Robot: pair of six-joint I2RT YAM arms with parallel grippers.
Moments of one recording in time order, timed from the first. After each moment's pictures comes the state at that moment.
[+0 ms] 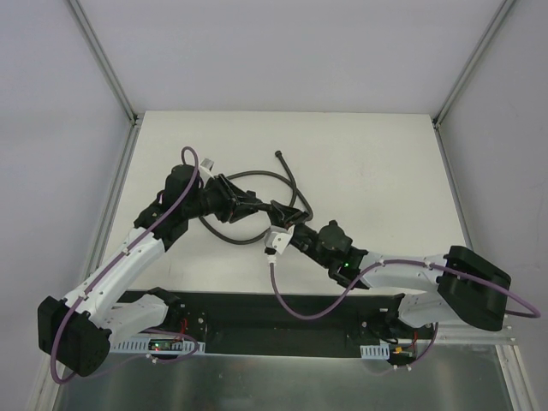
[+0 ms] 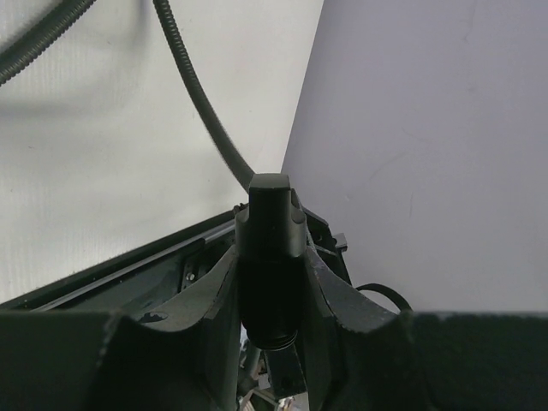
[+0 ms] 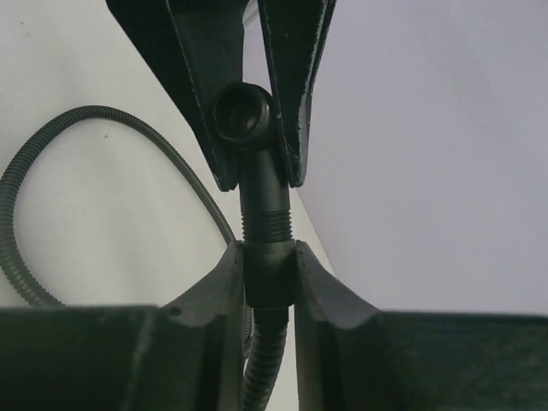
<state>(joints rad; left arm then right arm) -0.46 1.00 0.81 -0.30 0.50 -1.34 1.12 1.33 0.52 0.87 0.16 -0.88</state>
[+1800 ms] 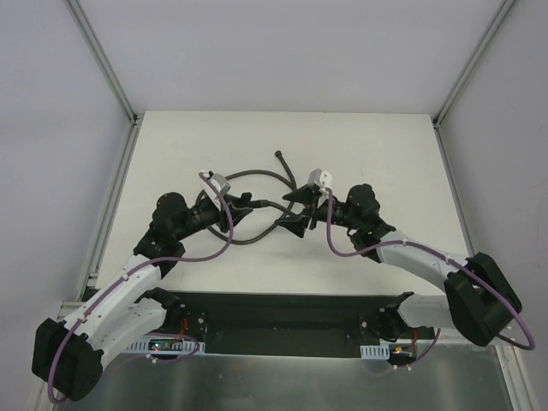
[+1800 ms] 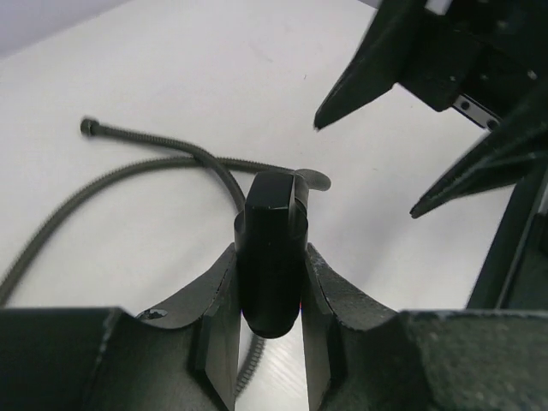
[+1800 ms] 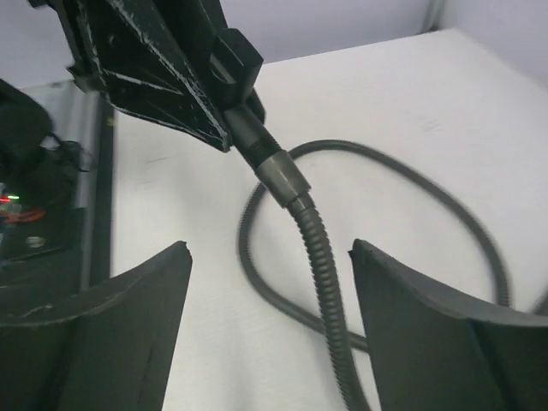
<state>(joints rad) -0.46 0.83 0.50 0.23 0.58 0.00 0.65 1.30 0.62 0.65 -0.71 0.08</state>
